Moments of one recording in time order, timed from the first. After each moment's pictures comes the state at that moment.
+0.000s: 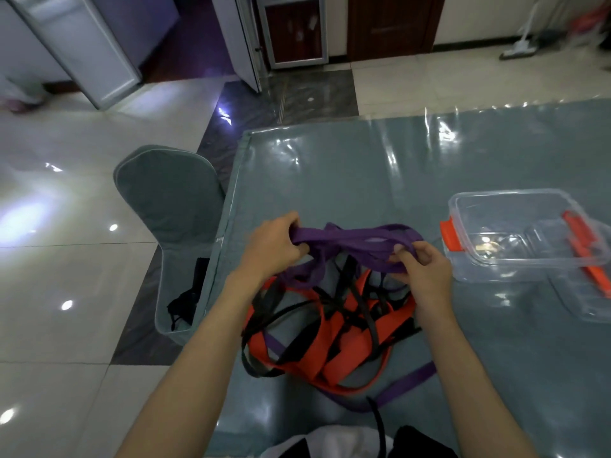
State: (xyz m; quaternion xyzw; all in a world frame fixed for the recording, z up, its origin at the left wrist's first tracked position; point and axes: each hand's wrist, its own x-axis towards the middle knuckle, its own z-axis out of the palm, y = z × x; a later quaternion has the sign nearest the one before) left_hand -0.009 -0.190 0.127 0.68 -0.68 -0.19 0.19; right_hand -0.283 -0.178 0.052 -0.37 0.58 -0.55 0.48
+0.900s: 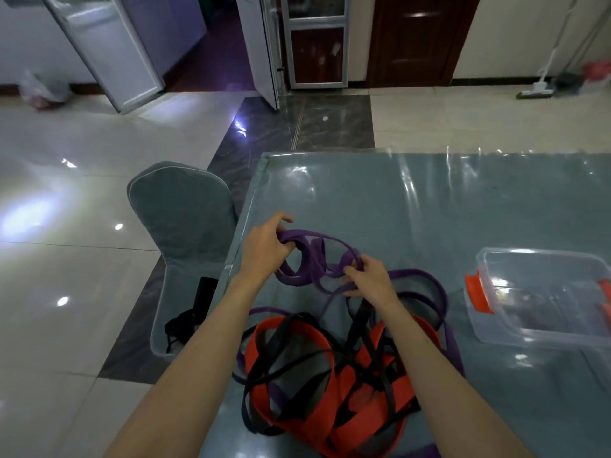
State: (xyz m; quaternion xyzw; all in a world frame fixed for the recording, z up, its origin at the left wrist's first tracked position) left_hand 0.063 -0.280 0.099 0.71 -0.61 -0.16 0.31; right_hand -0.170 -0.300 0.031 -0.47 0.60 -0.30 0.58
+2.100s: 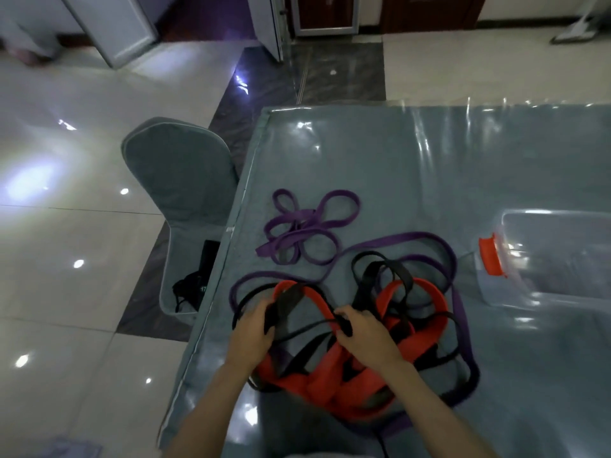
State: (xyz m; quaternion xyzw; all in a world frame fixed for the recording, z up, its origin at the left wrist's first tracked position) left_hand 0.066 -0.086 -0.057 0.77 -0.56 -0.29 0.13; right_hand -0.200 -0.154 -0.044 -0.75 0.52 -0.04 0.40
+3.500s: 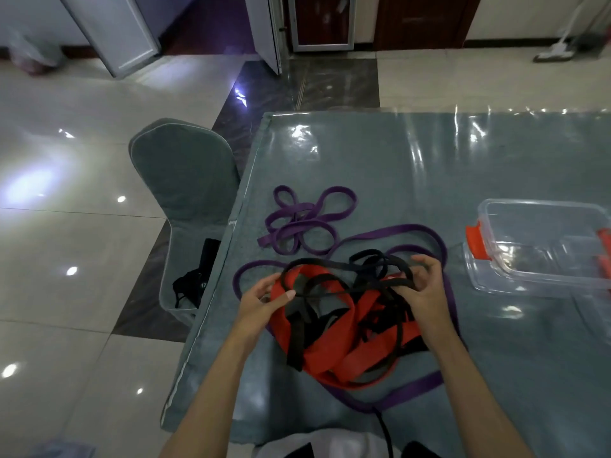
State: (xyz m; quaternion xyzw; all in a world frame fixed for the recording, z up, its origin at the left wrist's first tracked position) left_hand 0.044 -0.085 -0.016 0.67 -0.28 -0.51 0.46; right_hand -0.274 -0.163 -0.003 -0.46 0.53 -0.49 0.52
